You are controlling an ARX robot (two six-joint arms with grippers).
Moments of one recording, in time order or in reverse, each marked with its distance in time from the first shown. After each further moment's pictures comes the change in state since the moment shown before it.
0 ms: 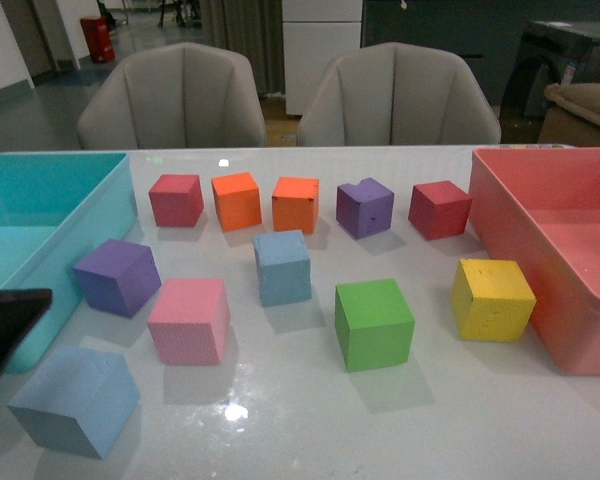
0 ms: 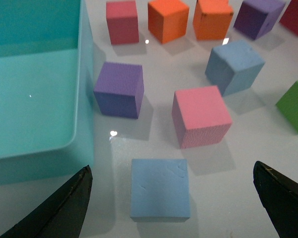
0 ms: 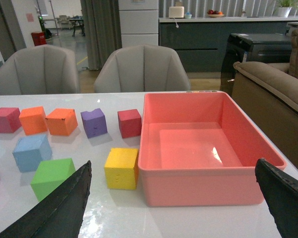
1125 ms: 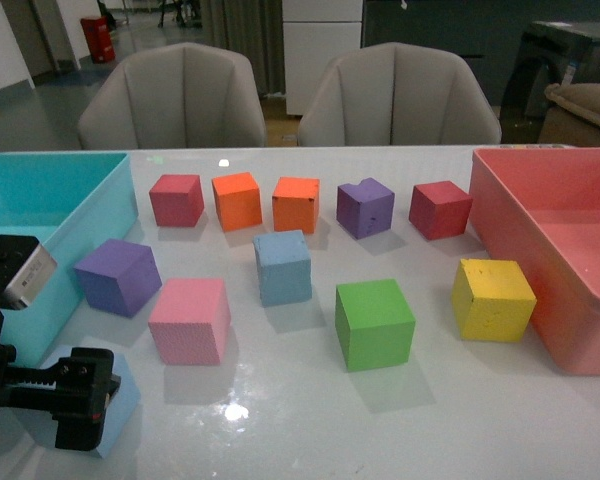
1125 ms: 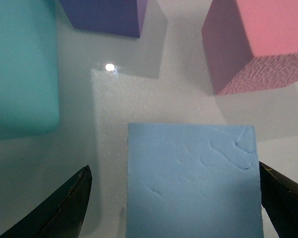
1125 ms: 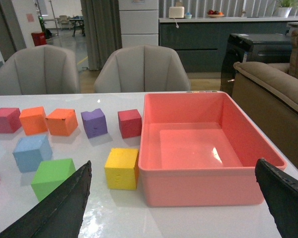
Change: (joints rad) left arm 0.024 0.591 0.172 0.097 0.012 0.006; right arm 0.000 0.000 0.000 0.000 0.000 0.000
